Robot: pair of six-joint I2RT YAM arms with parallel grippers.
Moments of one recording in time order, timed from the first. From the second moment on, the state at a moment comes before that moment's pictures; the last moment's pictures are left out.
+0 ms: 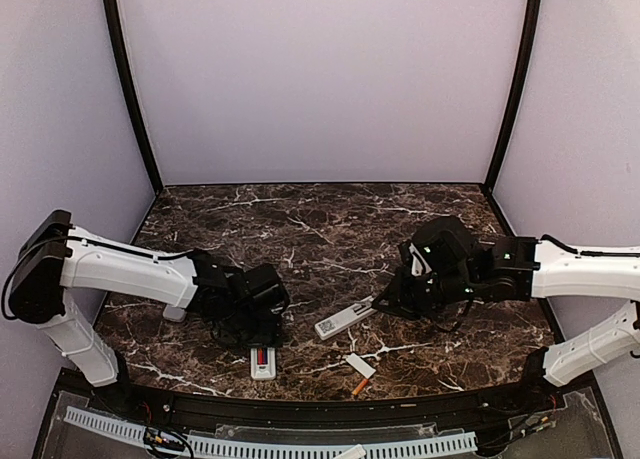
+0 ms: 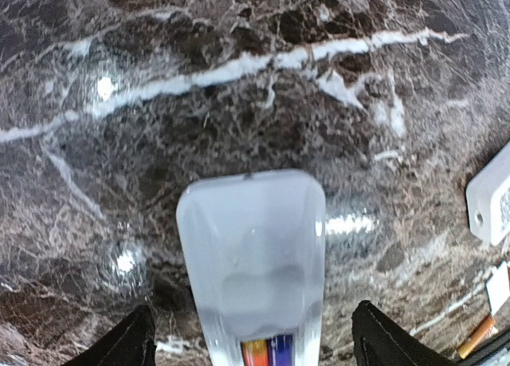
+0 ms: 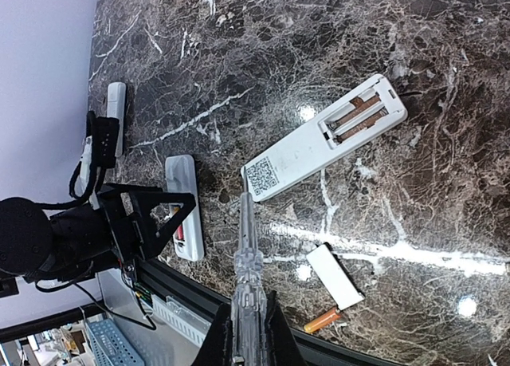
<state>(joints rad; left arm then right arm) -1.07 1.65 0.97 -0.70 -0.15 -1.14 1.05 1.21 0.86 -0.46 -0.05 1.14</state>
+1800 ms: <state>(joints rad) -1.10 1.43 0.92 -0.42 0.18 -0.96 1.08 1.22 0.92 -0.50 -0.05 1.08</state>
